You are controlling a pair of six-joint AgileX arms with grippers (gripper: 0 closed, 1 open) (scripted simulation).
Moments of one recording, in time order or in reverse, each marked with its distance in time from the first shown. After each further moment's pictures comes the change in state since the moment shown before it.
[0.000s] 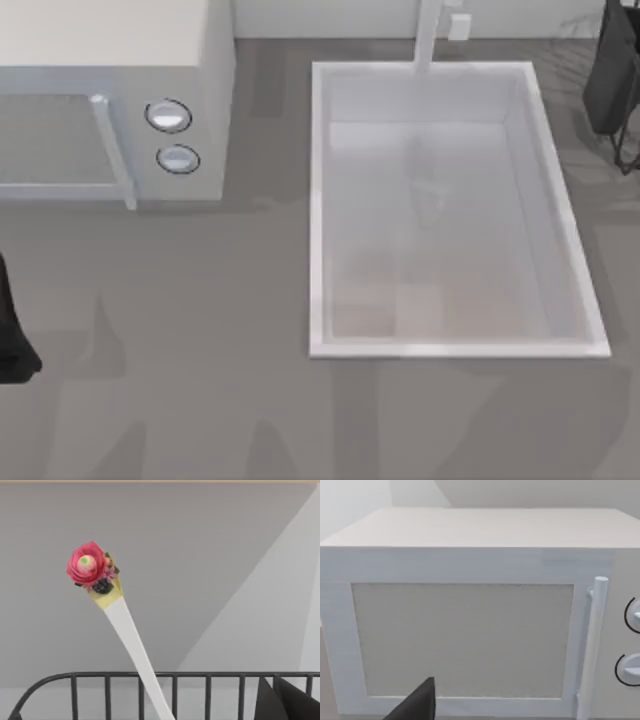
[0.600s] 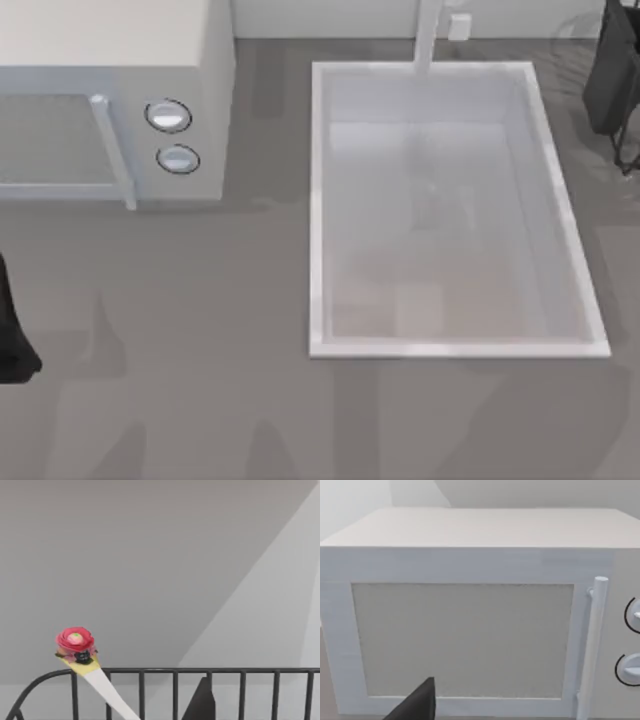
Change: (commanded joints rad) left arm 0.000 0.000 0.000 0.000 0.000 0.000; right arm 0.000 0.000 0.000 0.000 0.000 0.000
